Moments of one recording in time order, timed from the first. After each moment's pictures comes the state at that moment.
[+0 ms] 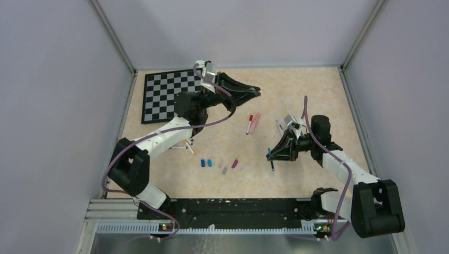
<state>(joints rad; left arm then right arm) -0.62 1.60 1.12 1.22 0.83 -0.70 0.15 1.11 0.45 0.16 -1.55 -0.08</state>
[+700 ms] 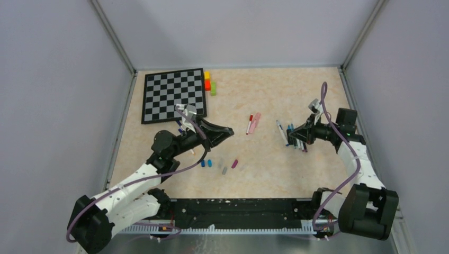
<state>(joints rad) -0.64 0.94 0.52 0.76 0.56 -0.60 -0.17 1.10 0.68 -0.37 -1.14 -0.45</state>
